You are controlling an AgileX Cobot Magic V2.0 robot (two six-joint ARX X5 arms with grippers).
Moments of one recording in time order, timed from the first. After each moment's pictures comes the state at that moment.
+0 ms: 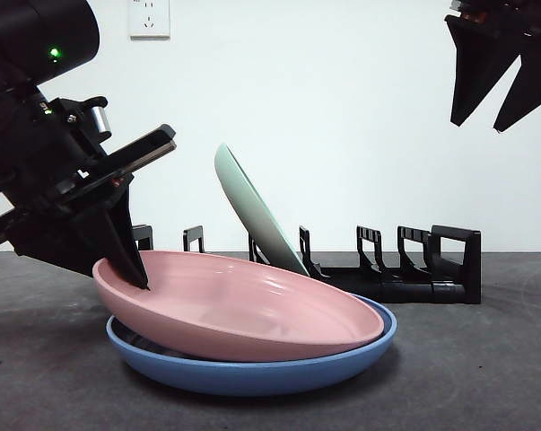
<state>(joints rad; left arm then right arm) -0.52 1.38 0.70 -0.20 0.18 -0.54 0.27 1.28 1.17 -0.79 -0.14 -0.10</state>
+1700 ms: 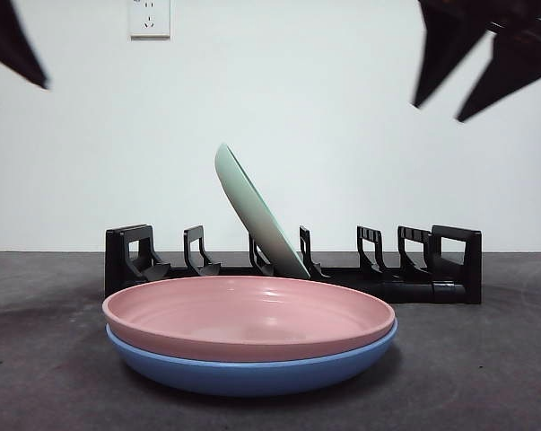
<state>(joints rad) -0.25 0.77 0.70 -0.40 0.12 -0.15 0.33 1.28 1.18 -0.72 -0.23 0.01</state>
